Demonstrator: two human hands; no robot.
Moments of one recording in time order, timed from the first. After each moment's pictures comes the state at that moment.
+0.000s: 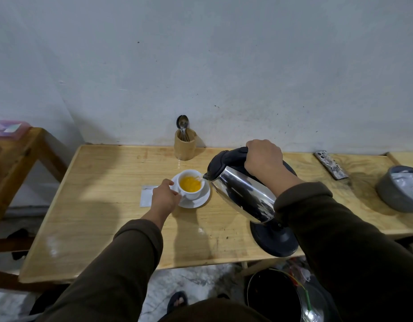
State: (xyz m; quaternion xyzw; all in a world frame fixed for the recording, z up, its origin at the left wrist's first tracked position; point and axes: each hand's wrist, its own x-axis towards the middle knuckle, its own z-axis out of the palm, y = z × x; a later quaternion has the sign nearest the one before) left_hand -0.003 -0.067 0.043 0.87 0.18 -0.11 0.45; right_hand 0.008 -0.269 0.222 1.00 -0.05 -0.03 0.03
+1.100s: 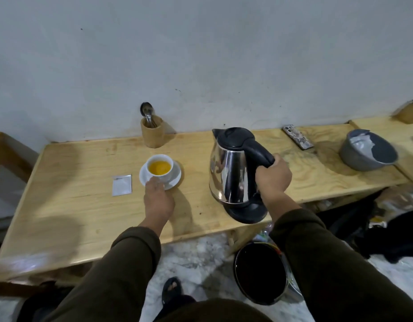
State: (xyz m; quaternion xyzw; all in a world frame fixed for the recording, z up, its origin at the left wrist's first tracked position) left_hand -0.062 -0.135 0.020 0.94 0.09 -0.04 0.33; right_hand -0.103 -0.369 0.171 0.85 -0.33 0.16 -0.38
